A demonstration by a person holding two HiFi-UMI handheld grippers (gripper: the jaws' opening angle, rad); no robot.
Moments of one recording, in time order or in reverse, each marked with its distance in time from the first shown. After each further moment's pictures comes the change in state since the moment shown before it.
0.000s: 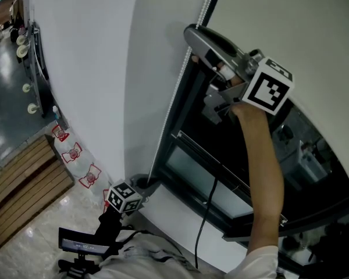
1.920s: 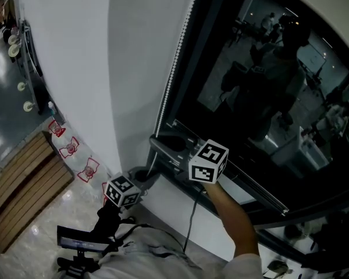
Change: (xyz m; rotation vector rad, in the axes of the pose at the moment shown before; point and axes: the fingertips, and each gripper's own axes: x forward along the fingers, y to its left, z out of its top) left arm 0.007 -0.013 0.019 -0.004 0.026 -0.024; right arm -0.073 0.071 -0.270 0.265 0.306 -0.053
